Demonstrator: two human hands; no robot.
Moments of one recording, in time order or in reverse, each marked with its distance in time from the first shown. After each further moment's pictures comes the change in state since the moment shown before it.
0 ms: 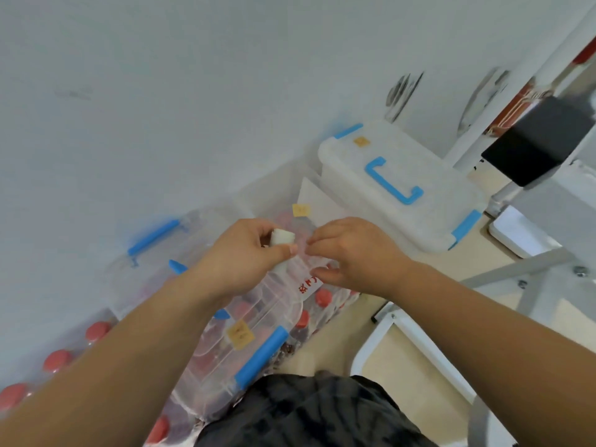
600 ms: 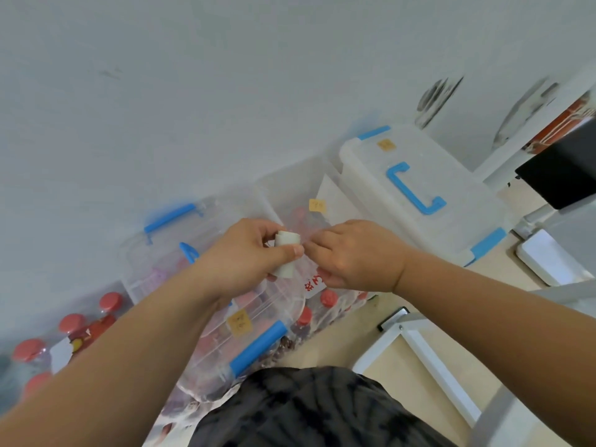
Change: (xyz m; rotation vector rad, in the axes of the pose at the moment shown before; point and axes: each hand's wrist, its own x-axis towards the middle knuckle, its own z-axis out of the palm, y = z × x) left_hand -0.020 0.002 0.001 -0.109 0.038 -0.061; right_hand 0.018 0.007 -0.007 -0.333 -0.166 -0.394
